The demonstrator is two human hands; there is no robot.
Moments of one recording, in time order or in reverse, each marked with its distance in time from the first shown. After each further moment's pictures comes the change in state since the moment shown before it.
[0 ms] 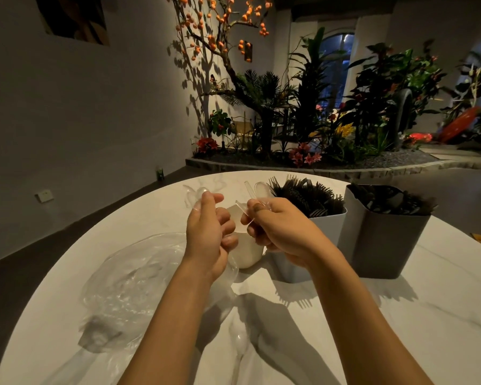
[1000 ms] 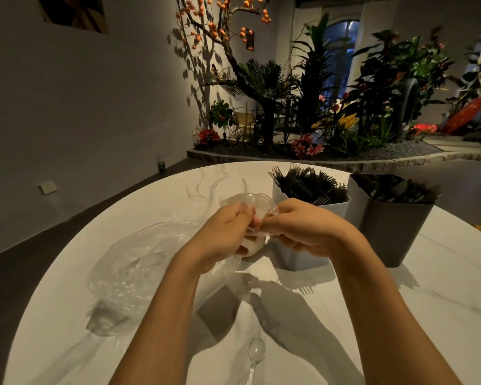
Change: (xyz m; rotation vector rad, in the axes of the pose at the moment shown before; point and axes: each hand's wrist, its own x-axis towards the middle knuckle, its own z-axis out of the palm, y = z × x) left_hand -0.015 0.005 -0.010 0.801 -0.400 0.016; right_hand -0.006 0.008 -0.027 -0.230 -0.216 0.147
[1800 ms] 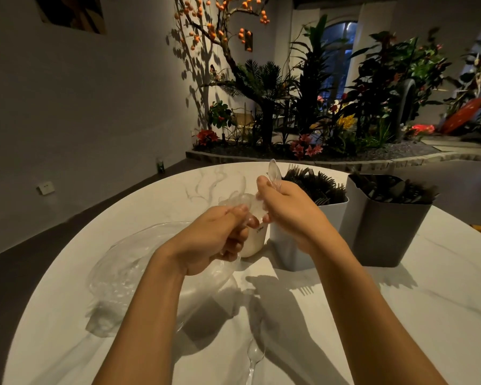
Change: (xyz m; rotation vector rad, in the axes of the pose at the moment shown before) left_hand -0.012 0.003 -0.020 -0.182 -0.142 -0.059; right_hand 0.009 -0.021 0.023 0.034 0.471 -0.226
